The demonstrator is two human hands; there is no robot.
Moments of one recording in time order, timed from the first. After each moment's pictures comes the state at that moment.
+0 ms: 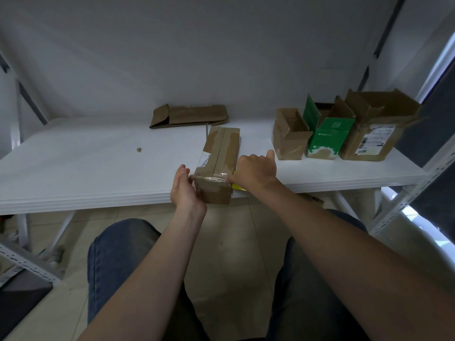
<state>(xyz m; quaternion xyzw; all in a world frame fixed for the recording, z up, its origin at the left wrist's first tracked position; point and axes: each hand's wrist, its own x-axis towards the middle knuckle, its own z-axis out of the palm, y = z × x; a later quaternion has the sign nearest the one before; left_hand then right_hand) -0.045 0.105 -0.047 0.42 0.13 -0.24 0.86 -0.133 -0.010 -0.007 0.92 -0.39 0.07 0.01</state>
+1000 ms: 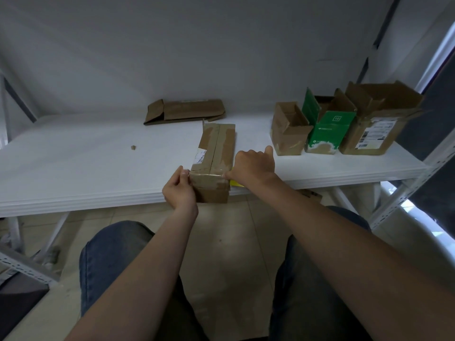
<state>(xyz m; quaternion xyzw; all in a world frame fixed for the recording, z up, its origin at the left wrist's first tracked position) -0.007 0.091 -0.102 0.61 0.05 -0.13 0.78 -0.128 -0.011 -0.005 0.92 -0.39 0.06 -0.01</state>
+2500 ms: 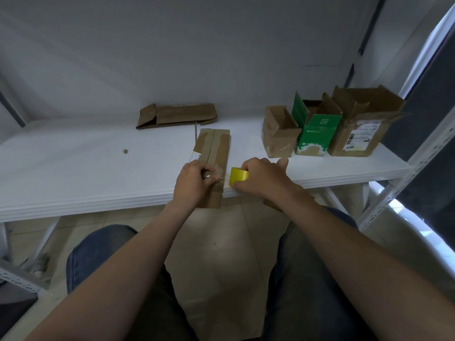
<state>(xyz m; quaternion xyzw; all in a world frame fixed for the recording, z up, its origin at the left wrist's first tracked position) -0.012 0.078 -0.070 0.79 -0.47 -0.01 0.39 -0.192 -0.011 0.005 0.92 -0.36 0.09 -0.11</state>
